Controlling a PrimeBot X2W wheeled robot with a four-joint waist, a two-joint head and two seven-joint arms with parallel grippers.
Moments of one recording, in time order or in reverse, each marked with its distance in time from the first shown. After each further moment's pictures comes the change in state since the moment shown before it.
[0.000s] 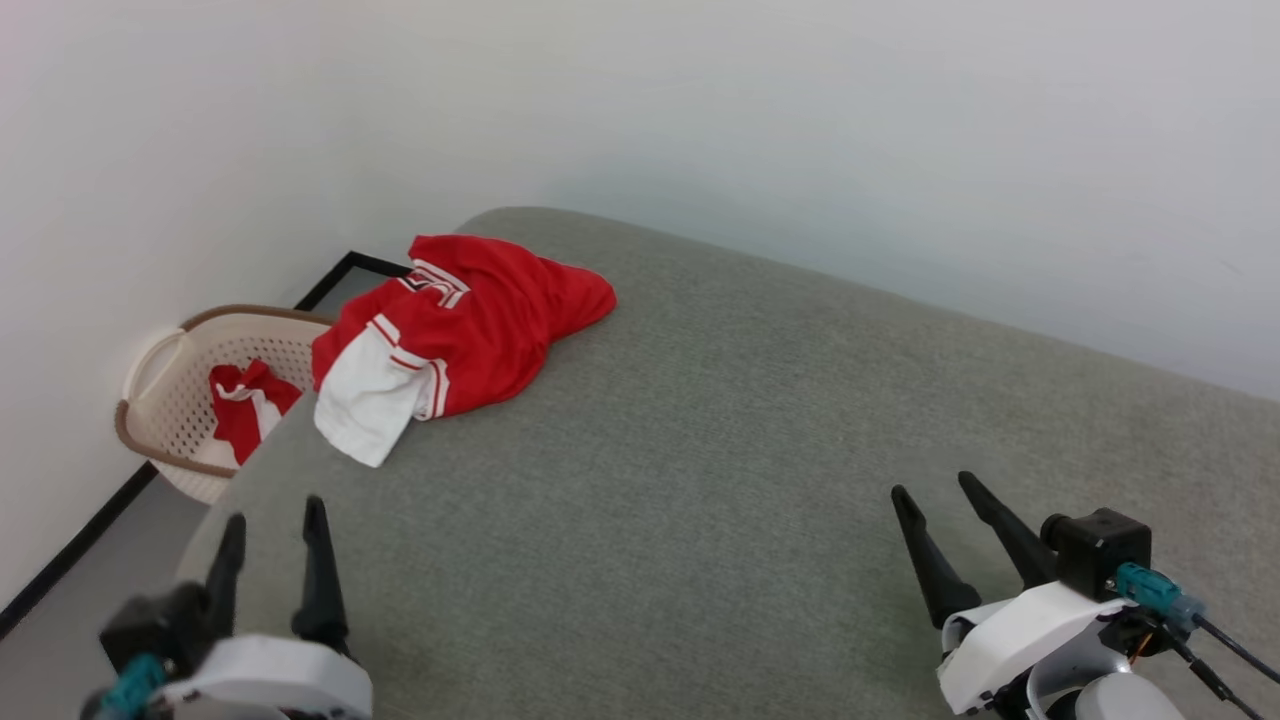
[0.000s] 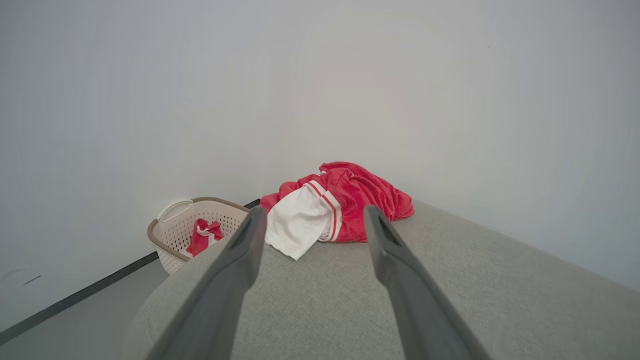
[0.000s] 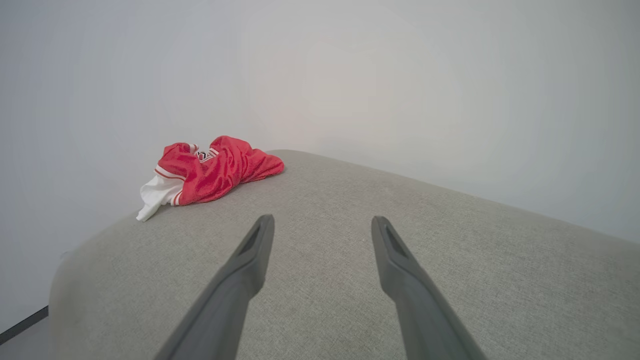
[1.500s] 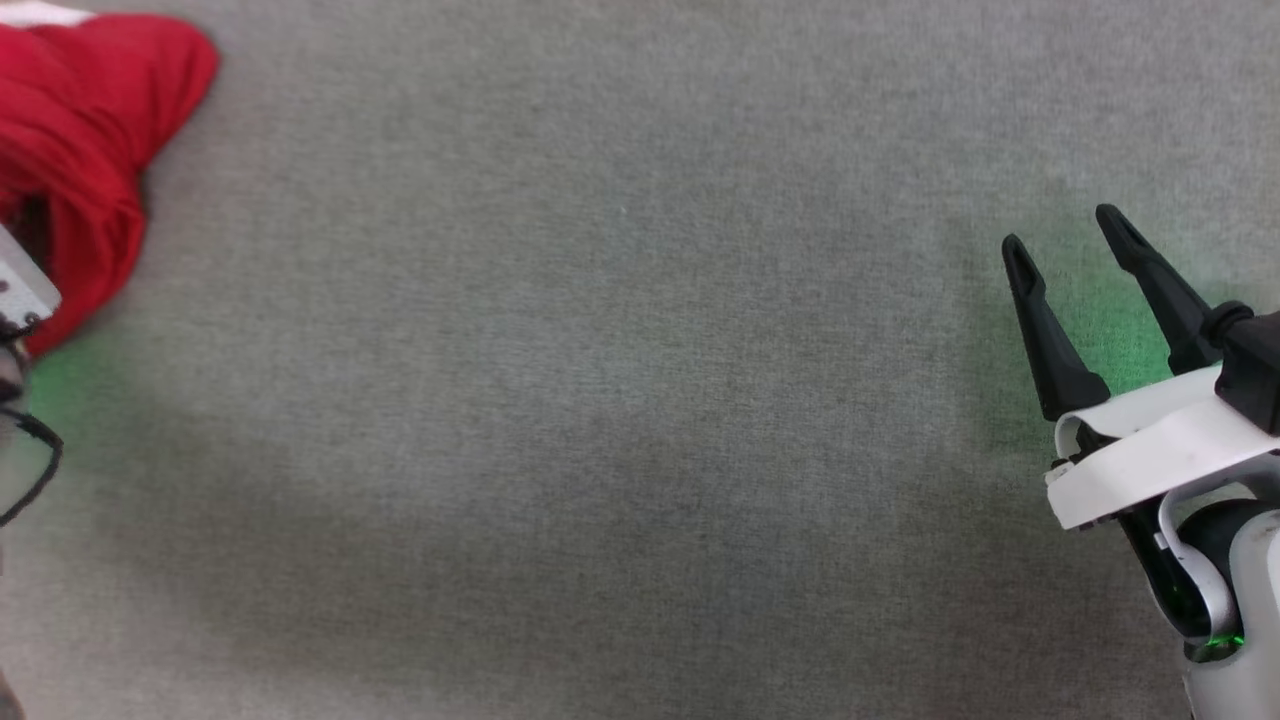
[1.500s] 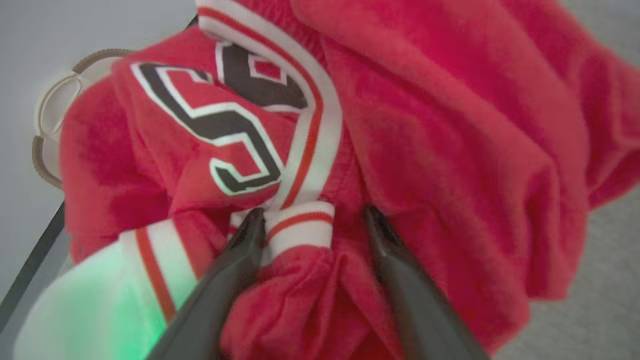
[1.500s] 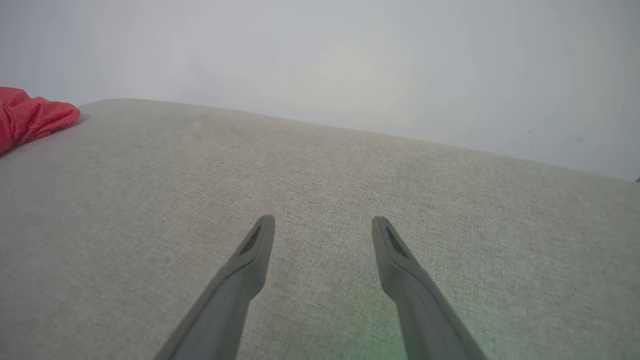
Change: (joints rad) left arm -1.029 0.417 -0.034 0.977 -0.154 -0.089 0.459; right arm -0.168 -0.094 -0.118 -0.404 -0.113 0.000 0.186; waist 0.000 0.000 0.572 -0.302
